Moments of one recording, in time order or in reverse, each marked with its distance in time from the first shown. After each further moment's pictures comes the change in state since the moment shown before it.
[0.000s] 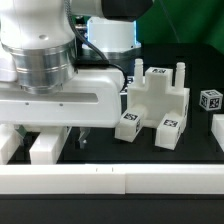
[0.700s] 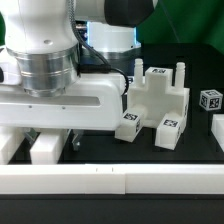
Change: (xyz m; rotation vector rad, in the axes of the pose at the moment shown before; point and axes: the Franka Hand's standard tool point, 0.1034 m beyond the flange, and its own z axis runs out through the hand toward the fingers) arm -0.003 -0.002 0.005 -0.005 0.010 -0.002
